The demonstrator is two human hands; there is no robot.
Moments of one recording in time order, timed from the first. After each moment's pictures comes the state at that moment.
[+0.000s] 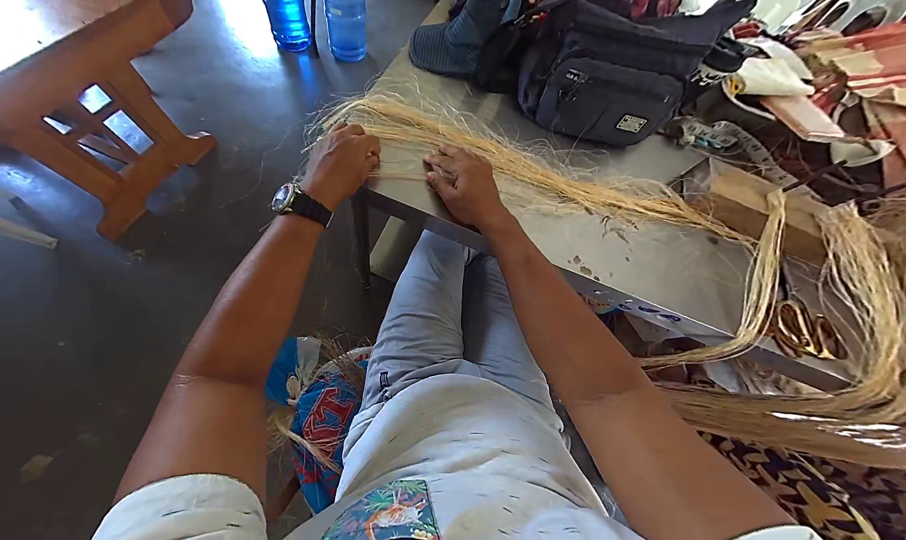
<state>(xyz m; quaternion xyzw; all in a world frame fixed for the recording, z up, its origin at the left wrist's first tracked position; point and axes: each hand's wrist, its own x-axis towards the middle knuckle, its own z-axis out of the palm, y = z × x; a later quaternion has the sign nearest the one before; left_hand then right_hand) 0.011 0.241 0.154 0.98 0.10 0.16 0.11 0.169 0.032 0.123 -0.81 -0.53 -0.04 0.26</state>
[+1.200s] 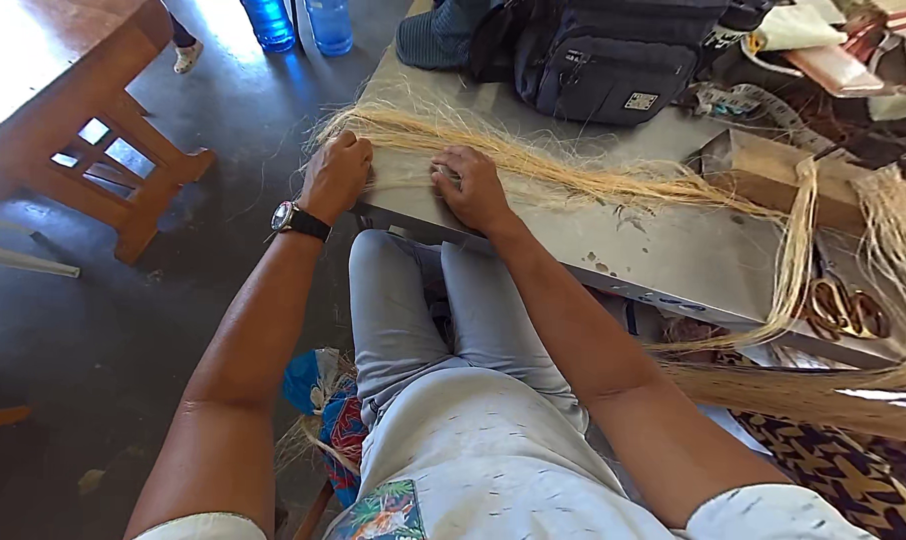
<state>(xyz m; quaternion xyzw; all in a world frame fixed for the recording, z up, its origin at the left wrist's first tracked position) 0.022 0.254 0.154 0.97 0.13 0.15 0.12 0.170 0.034 0.123 -0.80 -0.50 -0.07 0.32</state>
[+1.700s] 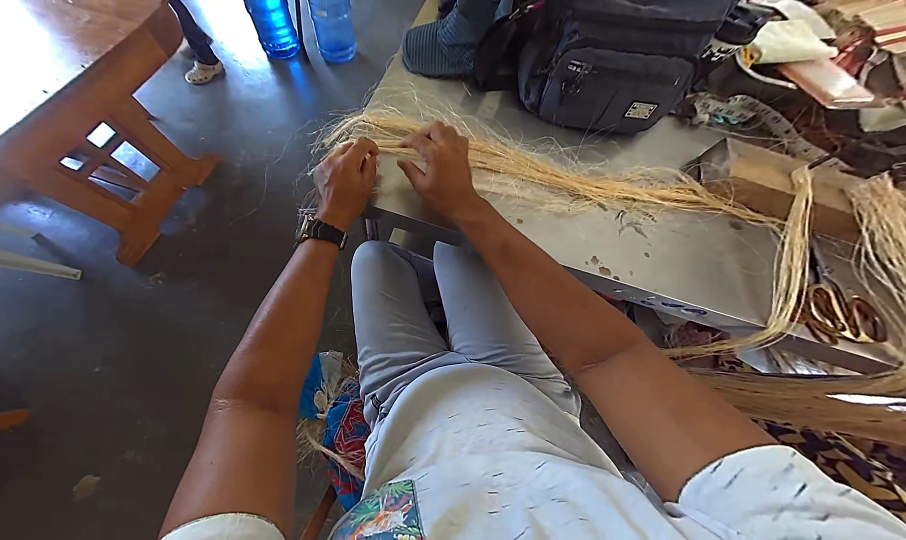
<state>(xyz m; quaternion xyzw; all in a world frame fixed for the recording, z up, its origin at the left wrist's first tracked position) 0.019 0.252 0.131 0.92 0.17 0.29 0.19 0.144 0.095 0.149 -0.78 -0.52 -0.15 0.31</state>
